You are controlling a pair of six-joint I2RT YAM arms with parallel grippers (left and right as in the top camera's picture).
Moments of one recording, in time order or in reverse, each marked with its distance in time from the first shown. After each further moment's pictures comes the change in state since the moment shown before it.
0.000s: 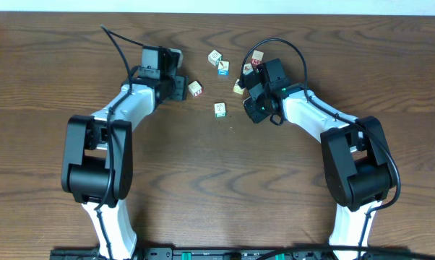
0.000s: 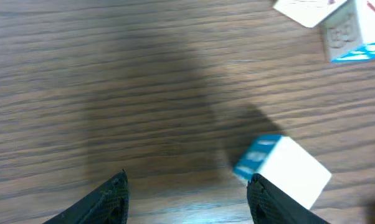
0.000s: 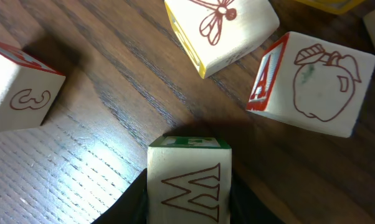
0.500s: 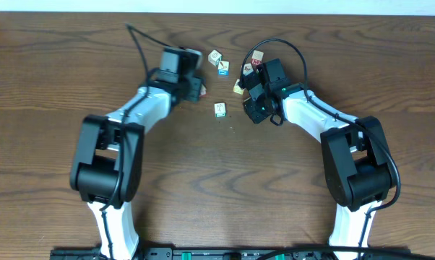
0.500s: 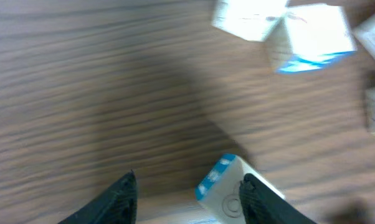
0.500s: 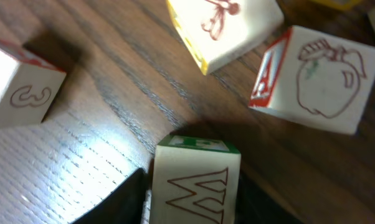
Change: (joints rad) left arm -0.076 0.011 -0.002 0.065 -0.044 0.019; right arm 0.000 0.000 0.000 -0.006 -0.003 0.000
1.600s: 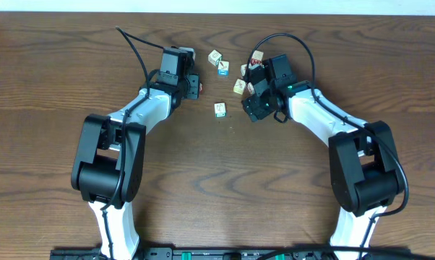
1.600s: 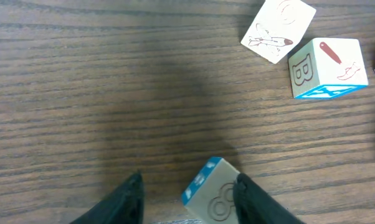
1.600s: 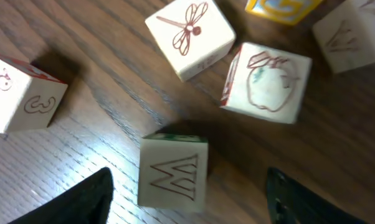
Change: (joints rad) left arm -0.014 0.004 -0.021 0.064 -0.072 -0.138; right arm -0.019 -0.042 -0.002 -0.009 0.006 0.024
